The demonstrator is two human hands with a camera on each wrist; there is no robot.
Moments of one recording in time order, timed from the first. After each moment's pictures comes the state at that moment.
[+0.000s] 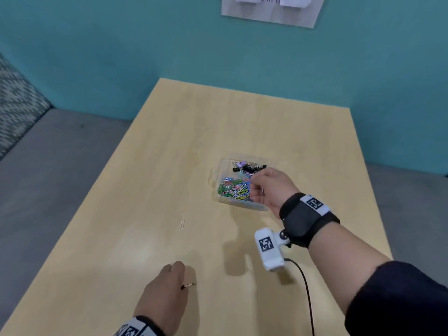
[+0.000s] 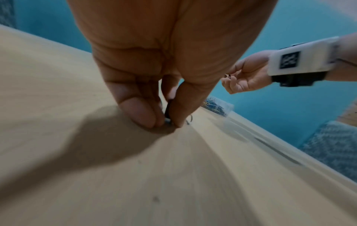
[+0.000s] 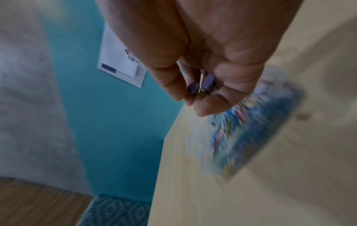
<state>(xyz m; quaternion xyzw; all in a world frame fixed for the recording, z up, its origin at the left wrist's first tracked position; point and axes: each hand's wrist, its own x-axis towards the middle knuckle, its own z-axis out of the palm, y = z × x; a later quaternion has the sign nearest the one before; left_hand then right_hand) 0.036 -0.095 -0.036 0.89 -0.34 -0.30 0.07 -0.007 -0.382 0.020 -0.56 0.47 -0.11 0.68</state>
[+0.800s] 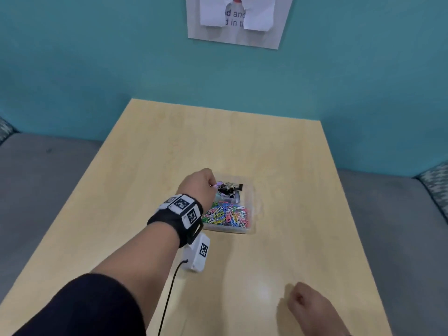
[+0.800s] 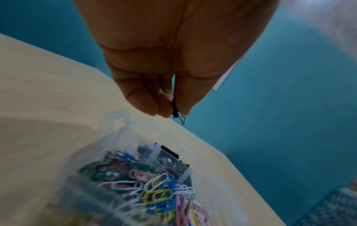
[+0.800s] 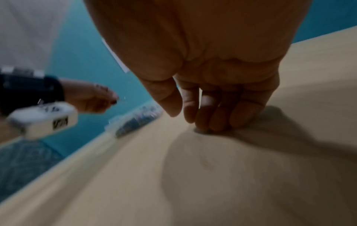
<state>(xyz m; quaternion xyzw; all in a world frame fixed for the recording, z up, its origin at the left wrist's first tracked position) 0.132 -0.343 0.004 0.86 -0.39 -0.21 0.25 -0.208 -0.346 -0.047 -0.76 0.53 0.09 0.38</state>
